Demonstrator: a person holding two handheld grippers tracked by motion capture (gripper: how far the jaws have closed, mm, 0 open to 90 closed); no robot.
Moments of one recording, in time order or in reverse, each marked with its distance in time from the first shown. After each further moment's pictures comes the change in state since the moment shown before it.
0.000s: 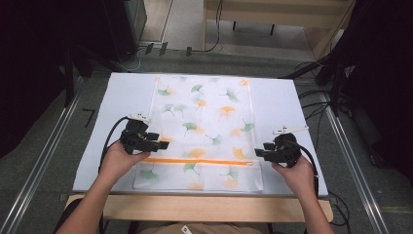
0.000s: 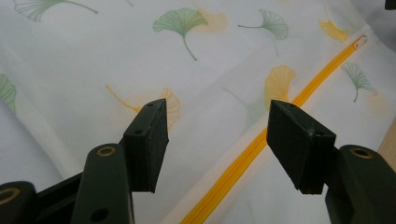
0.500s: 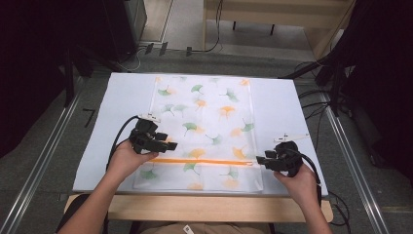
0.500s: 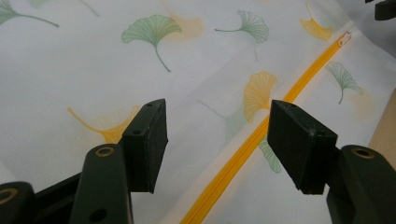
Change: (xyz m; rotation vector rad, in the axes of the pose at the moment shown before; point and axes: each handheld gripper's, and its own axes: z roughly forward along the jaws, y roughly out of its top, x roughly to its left) left arm -0.013 0.012 0.015 0.022 -0.034 0.047; right arm 0.010 -0.018 -0.007 0.029 -0.029 0.020
